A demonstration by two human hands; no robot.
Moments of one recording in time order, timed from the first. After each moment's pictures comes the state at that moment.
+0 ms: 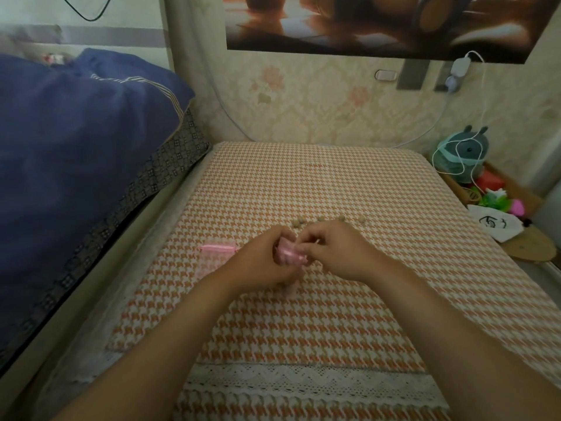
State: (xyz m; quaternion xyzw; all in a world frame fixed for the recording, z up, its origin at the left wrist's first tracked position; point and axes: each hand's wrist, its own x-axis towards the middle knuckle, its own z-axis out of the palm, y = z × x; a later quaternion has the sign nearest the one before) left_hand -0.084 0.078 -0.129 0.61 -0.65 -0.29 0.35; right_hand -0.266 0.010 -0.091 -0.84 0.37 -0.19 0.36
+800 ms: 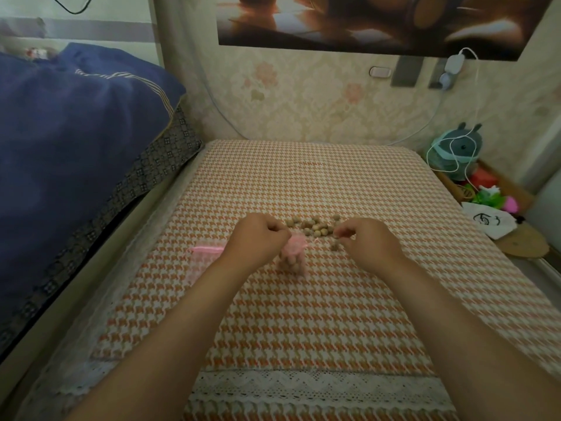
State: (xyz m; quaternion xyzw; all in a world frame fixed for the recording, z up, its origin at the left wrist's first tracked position) left_hand -0.098 0.052 -0.102 0.73 -0.52 -0.24 0.38; right_hand -0.308 -0.042 -0.126 -0.80 0.54 -0.21 0.15
